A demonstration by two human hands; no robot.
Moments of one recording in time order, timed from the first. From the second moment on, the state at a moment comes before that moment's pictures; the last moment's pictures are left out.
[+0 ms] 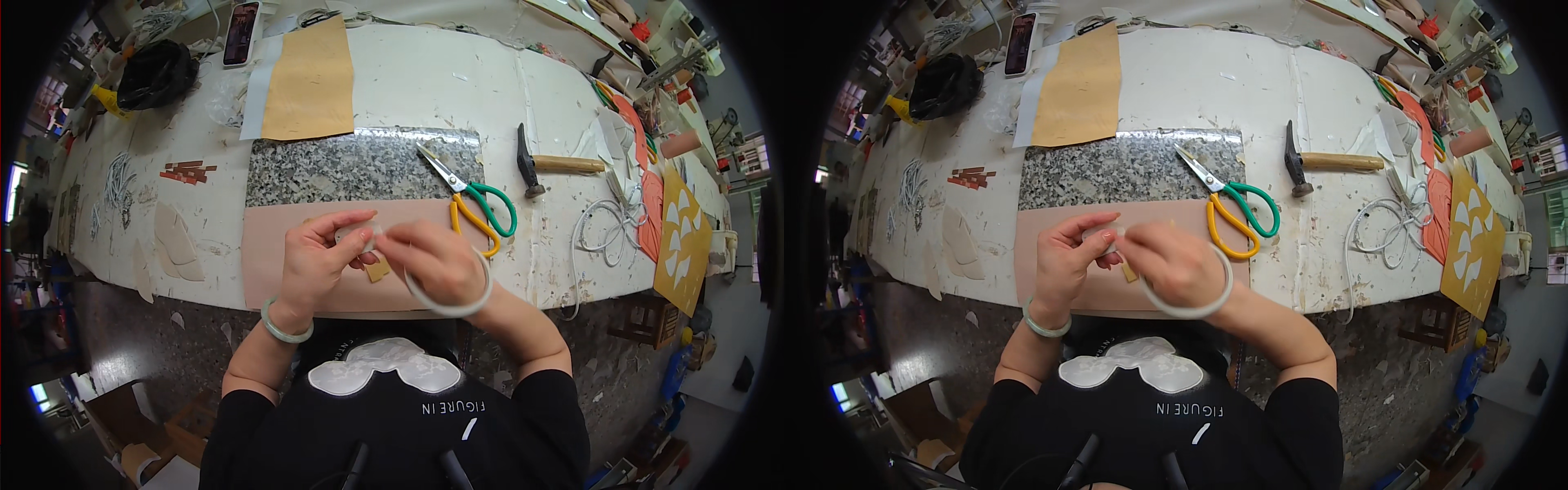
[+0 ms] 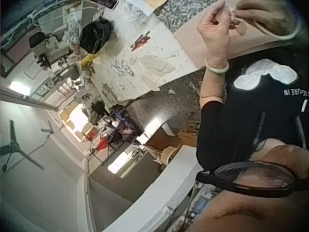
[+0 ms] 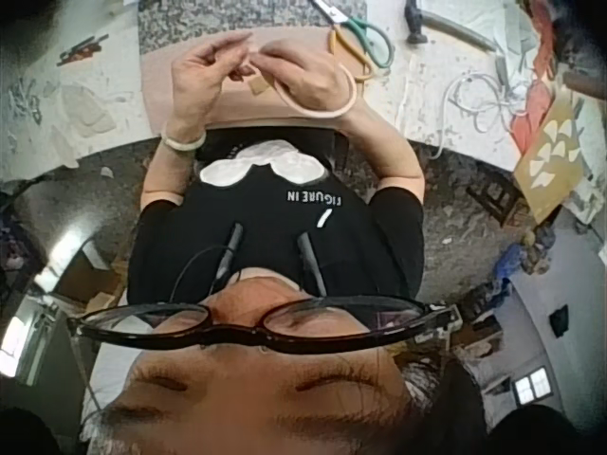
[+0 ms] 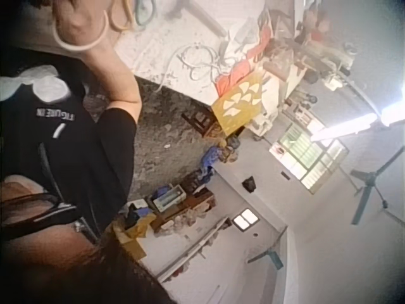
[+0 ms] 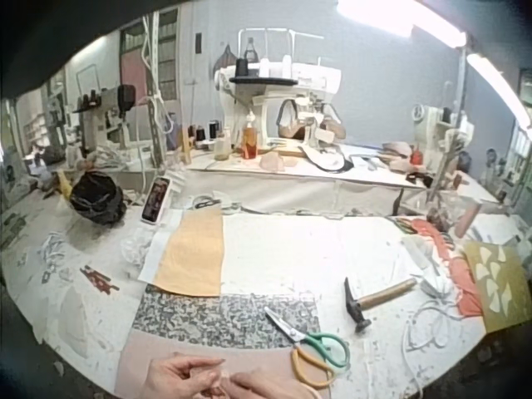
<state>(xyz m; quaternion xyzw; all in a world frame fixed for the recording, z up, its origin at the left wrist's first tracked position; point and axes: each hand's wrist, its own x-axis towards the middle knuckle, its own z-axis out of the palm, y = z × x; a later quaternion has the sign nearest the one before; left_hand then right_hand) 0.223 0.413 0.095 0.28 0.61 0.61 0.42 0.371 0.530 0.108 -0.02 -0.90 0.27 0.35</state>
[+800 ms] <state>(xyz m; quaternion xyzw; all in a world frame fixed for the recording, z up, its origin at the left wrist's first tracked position) 0.180 0.382 0.088 0.12 0.49 0.74 0.45 0.239 0.740 0.123 -0.40 -0.90 0.12 -0.14</state>
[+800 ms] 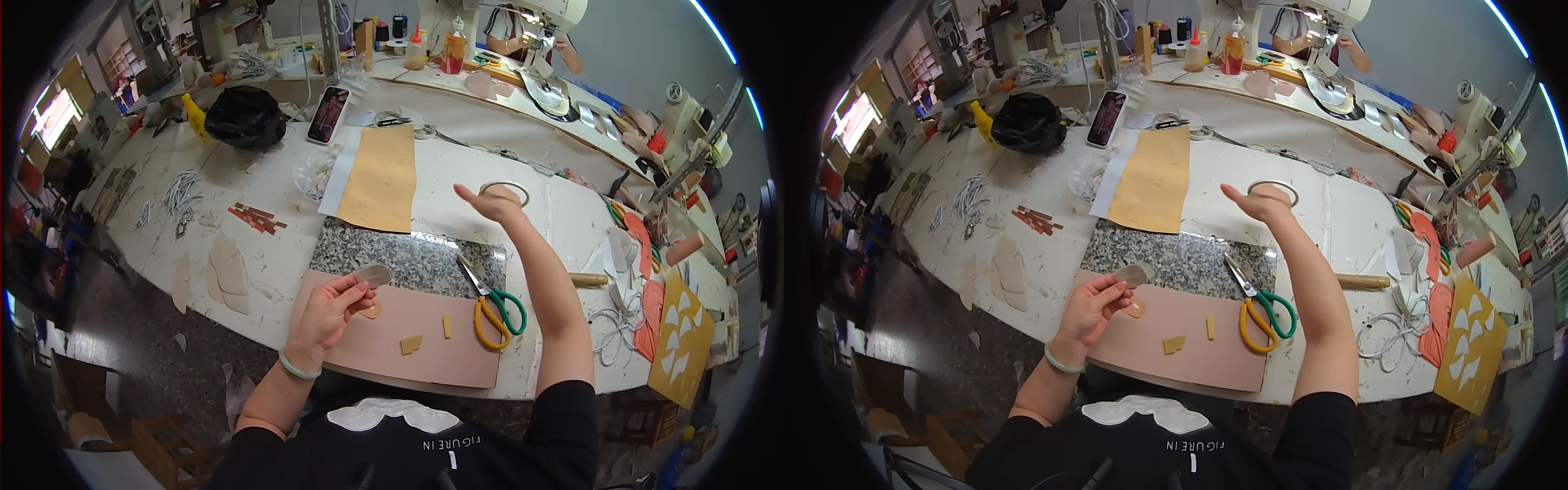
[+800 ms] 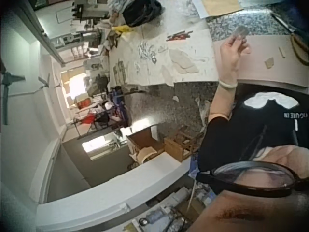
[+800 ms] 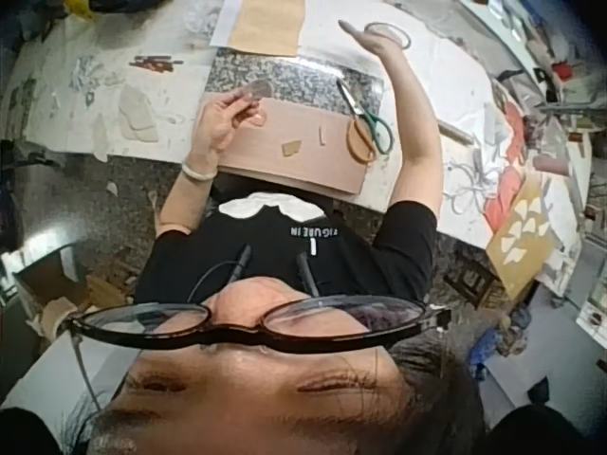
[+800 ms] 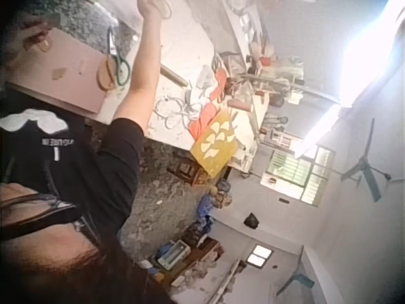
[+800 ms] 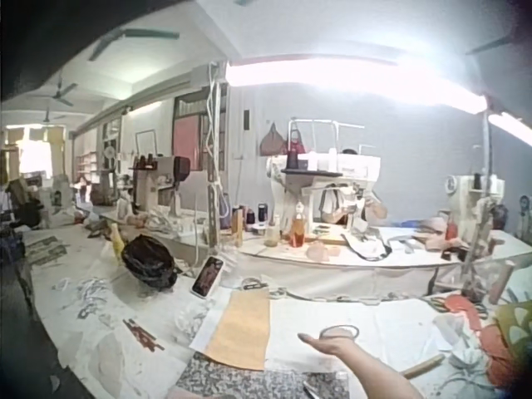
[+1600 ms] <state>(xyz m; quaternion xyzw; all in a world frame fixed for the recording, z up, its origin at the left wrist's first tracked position) 0.190 0.395 0.101 0.12 0.54 0.71 0.44 0.285 0.682 0.113 -0.08 -0.92 0.22 0.32</state>
